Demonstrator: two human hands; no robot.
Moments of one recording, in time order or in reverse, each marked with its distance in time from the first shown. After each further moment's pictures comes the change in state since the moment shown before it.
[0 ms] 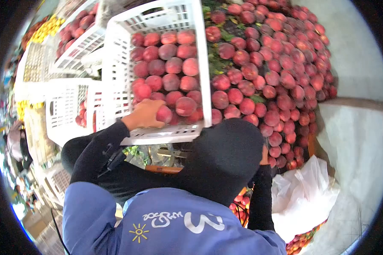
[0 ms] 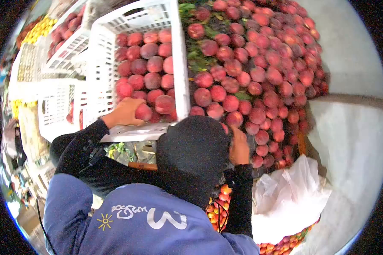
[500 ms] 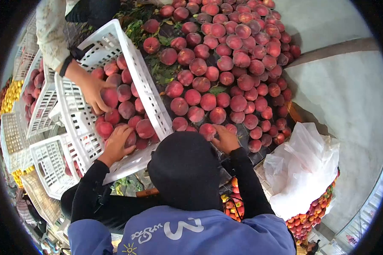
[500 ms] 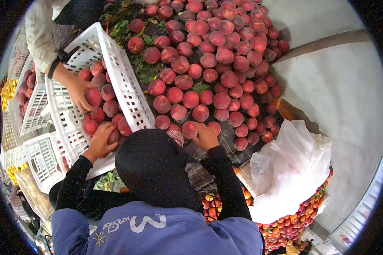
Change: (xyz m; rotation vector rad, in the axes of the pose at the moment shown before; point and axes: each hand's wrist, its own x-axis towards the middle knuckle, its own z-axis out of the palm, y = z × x) left_hand 0.022 -0.008 0.023 0.023 0.318 0.161; right_hand 0.024 0.040 0.042 0.007 0.023 -0.070
